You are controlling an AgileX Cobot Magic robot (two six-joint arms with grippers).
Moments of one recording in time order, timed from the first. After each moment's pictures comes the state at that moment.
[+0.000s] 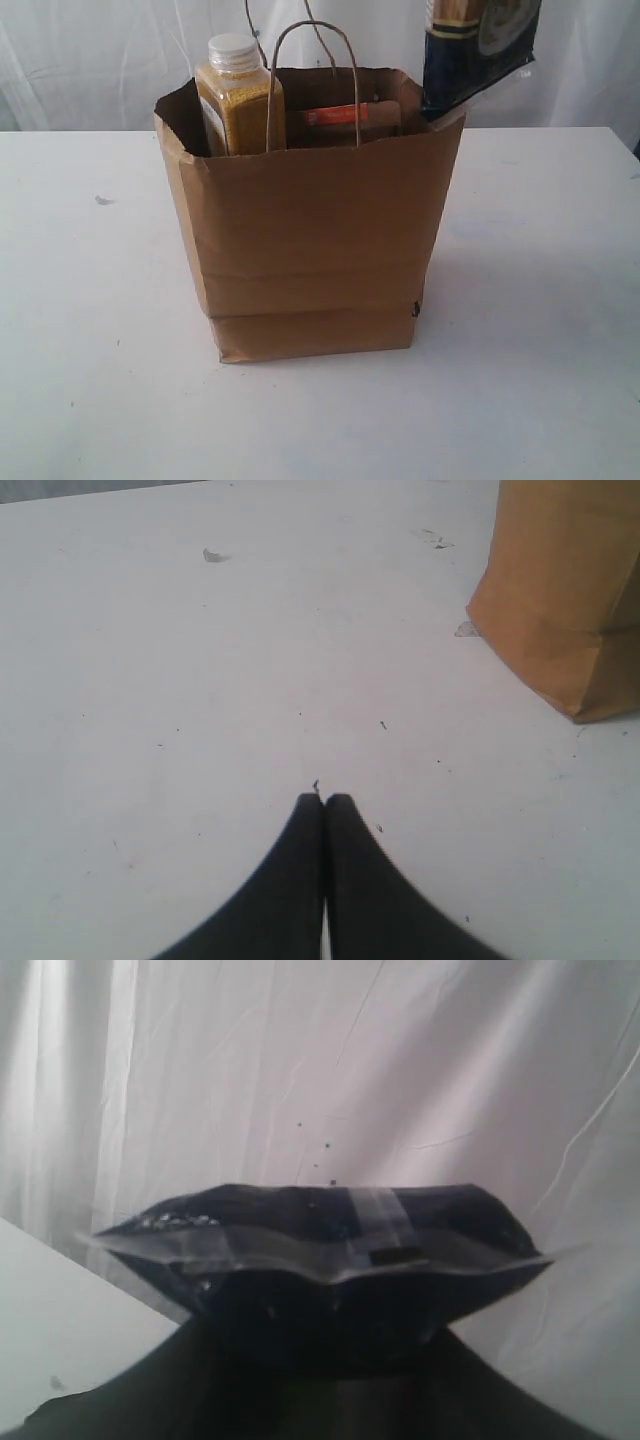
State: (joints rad) left arm -0.36 0.05 0.02 0.27 0.38 -0.28; right arm 1.04 1.12 -1.58 -0.93 0.76 0.55
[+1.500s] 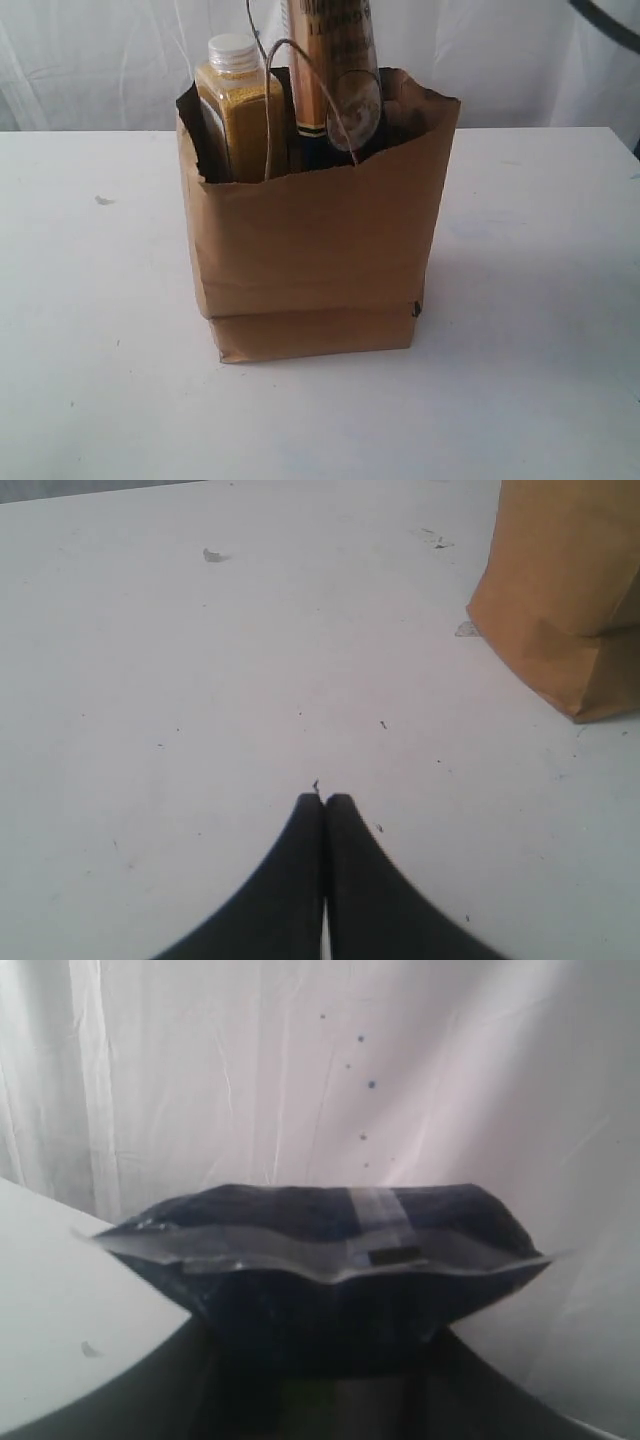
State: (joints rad) left arm -0.36 0.05 0.02 0.27 0.38 -0.28; right arm 0.97 1.44 -1.58 -1.05 0.68 0.92
